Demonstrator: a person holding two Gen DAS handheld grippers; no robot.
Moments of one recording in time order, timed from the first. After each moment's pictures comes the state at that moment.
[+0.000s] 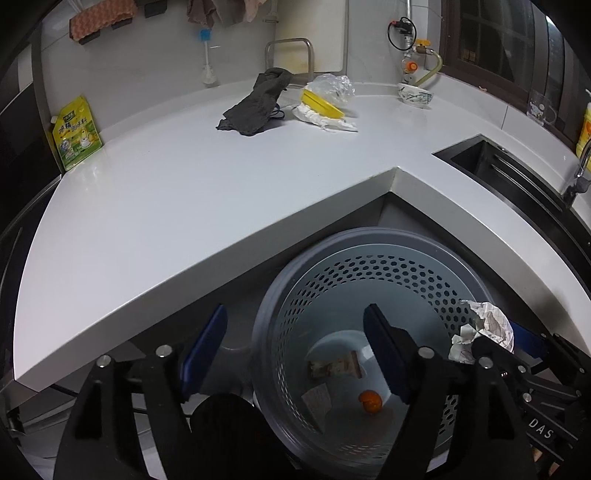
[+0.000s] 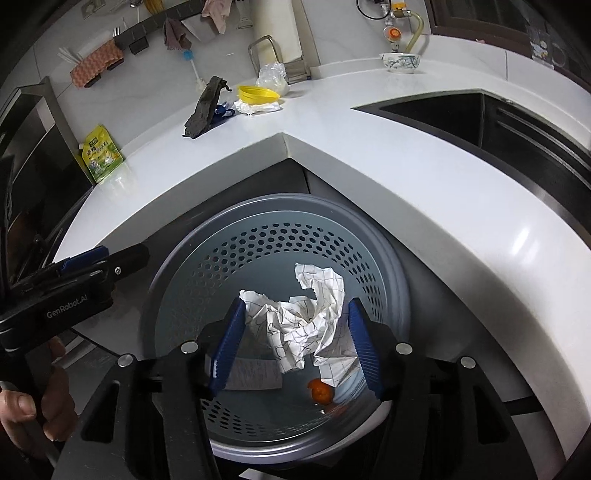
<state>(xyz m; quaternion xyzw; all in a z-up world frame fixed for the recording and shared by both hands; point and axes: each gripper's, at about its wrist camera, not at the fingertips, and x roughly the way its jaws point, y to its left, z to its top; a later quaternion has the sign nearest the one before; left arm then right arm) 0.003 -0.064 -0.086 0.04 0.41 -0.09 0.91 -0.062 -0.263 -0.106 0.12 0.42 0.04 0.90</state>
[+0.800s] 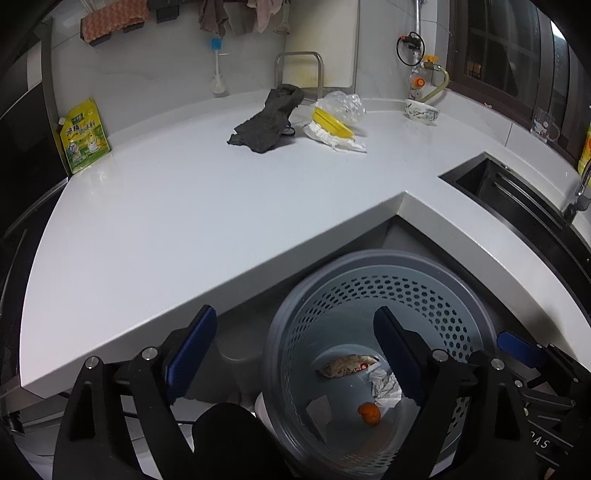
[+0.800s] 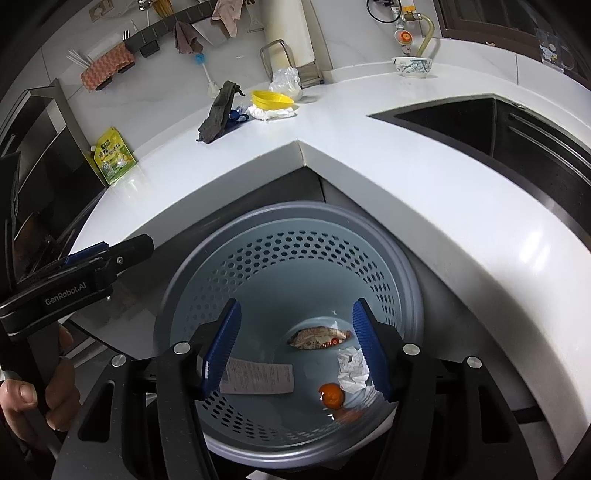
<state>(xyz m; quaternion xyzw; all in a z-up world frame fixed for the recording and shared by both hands) 0.012 -0.056 -0.068 0.03 0.39 -0.08 0.92 -0.054 -0.261 -0.094 0.13 0.41 0.07 0.90</state>
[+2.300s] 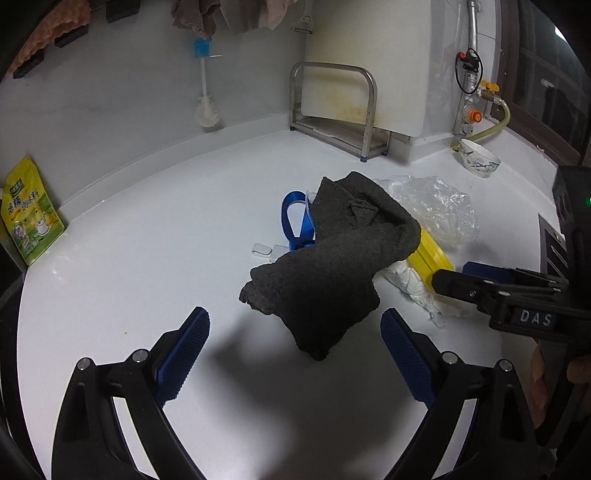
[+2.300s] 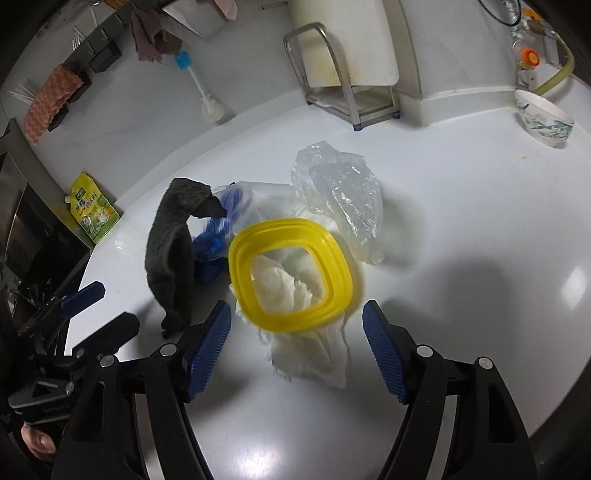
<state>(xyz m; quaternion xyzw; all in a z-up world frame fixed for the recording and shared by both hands) 0.274 -0.033 -0.026 0.04 0.40 -0.10 0.91 0.307 -0.253 -0.053 0.12 0.46 0.16 0.87</state>
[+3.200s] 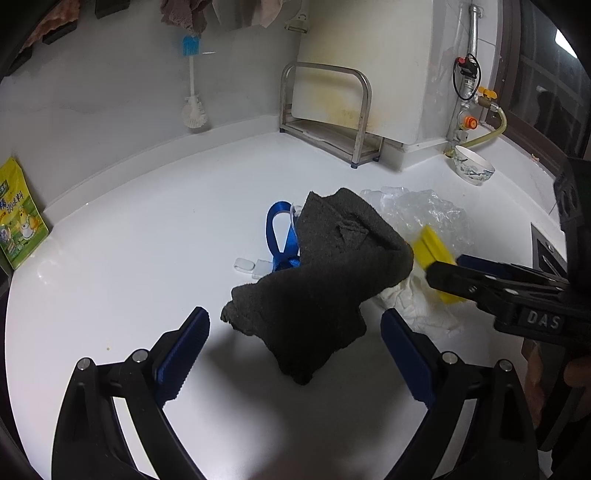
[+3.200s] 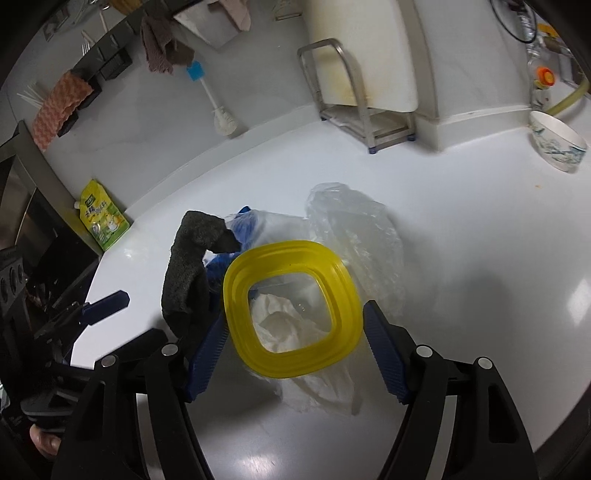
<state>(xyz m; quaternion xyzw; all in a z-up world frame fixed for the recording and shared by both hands) 0.293 -0.041 -0.022 0.02 0.40 -0.12 0.91 0.312 -0.255 -0.035 0.12 0.43 0.16 0.88</state>
